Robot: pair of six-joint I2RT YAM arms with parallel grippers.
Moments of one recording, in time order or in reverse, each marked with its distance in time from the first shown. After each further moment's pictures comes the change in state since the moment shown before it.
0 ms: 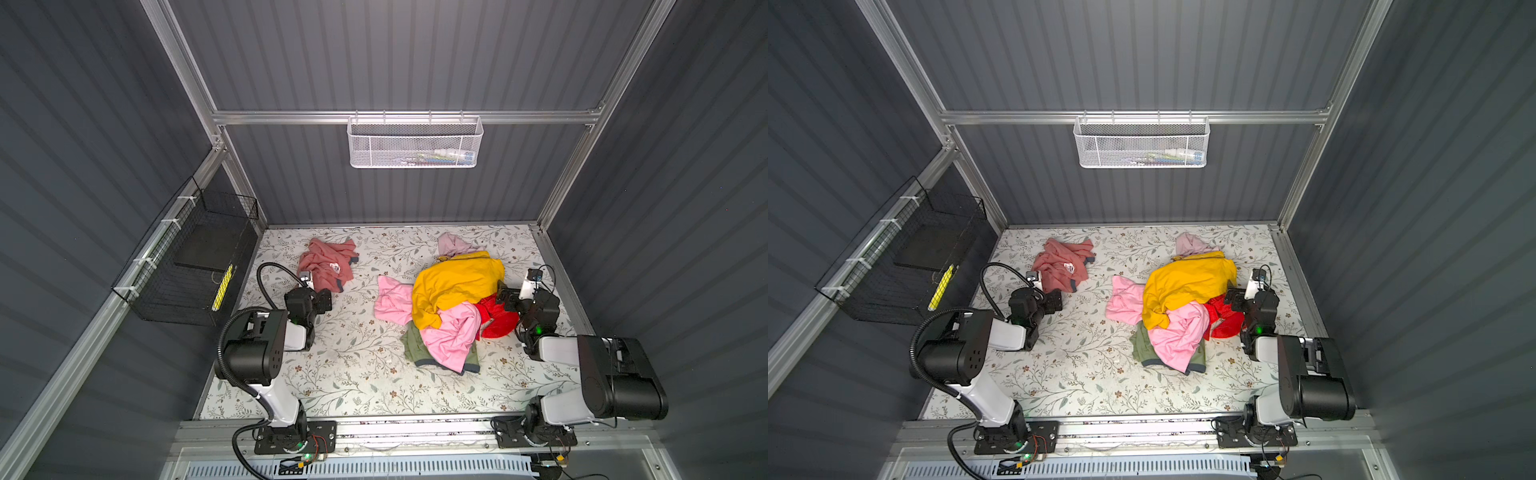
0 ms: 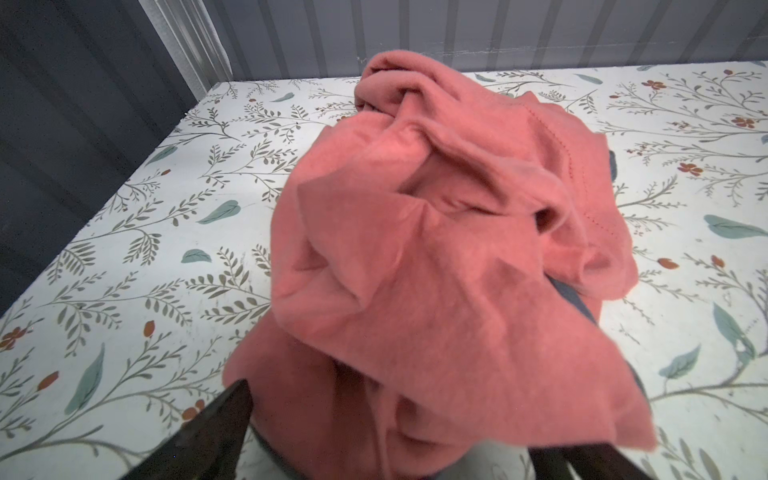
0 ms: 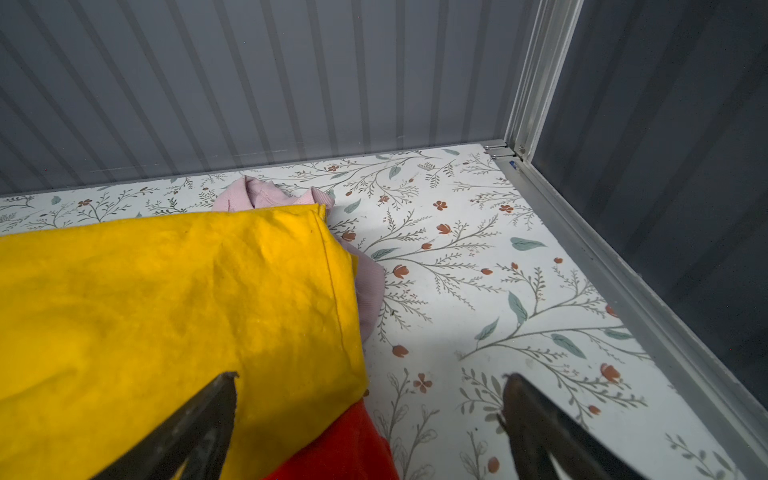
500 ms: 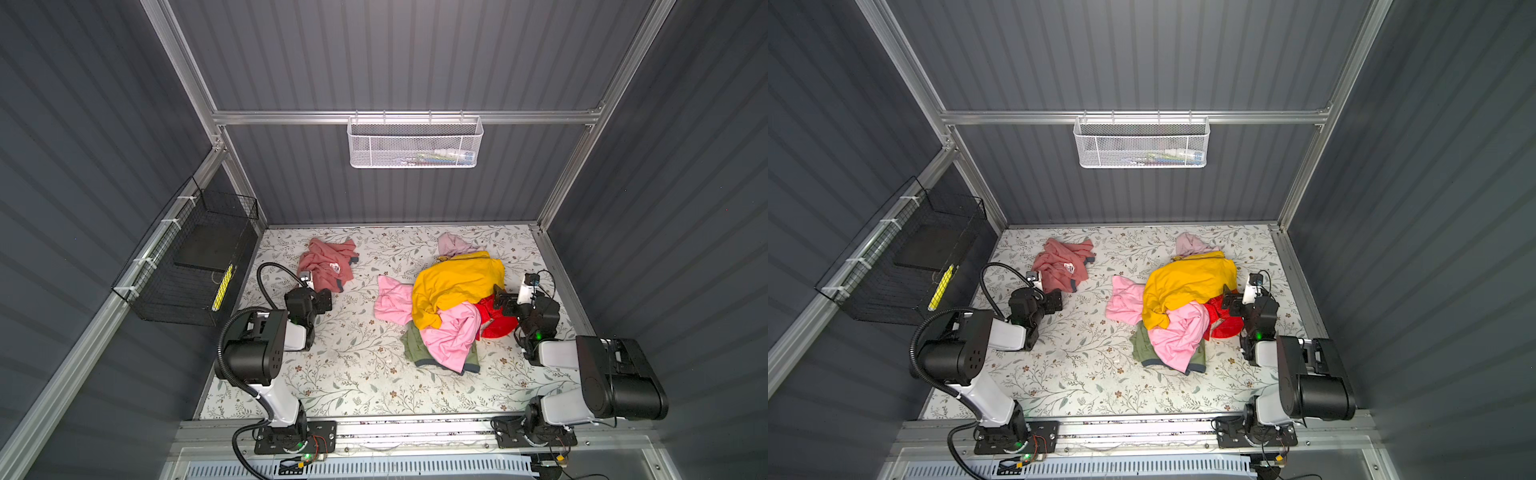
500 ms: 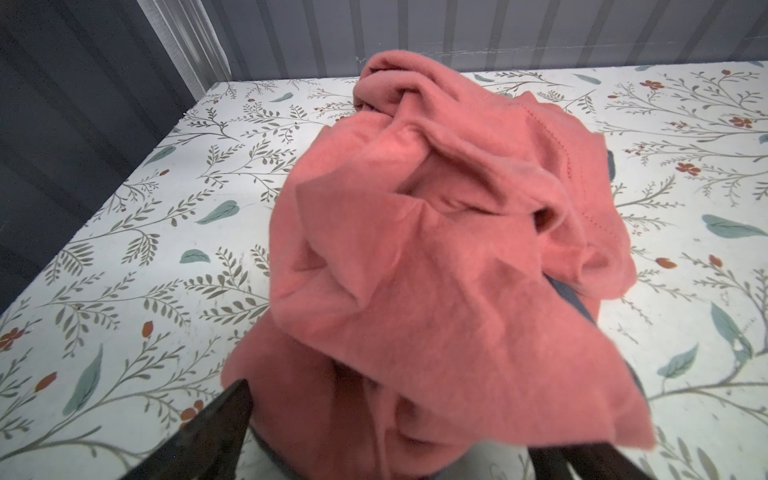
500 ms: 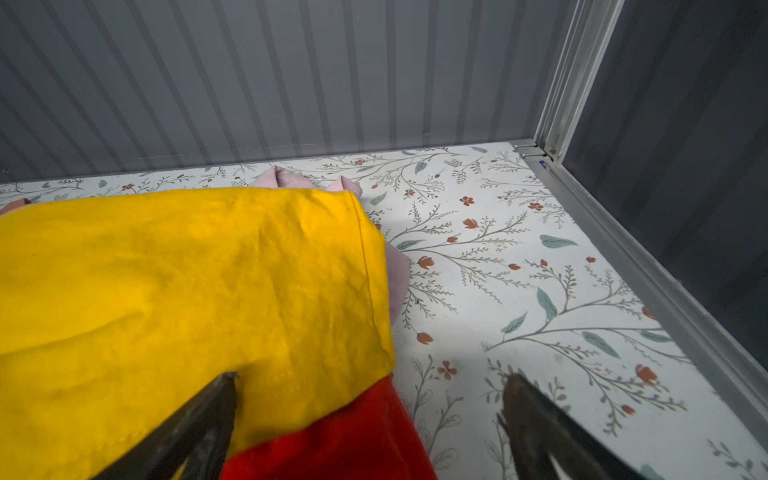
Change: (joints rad) left arm 0.000 0.000 0.000 0.000 0.003 0.000; right arm 0.000 0.000 -0.033 0.038 -0.074 -0.010
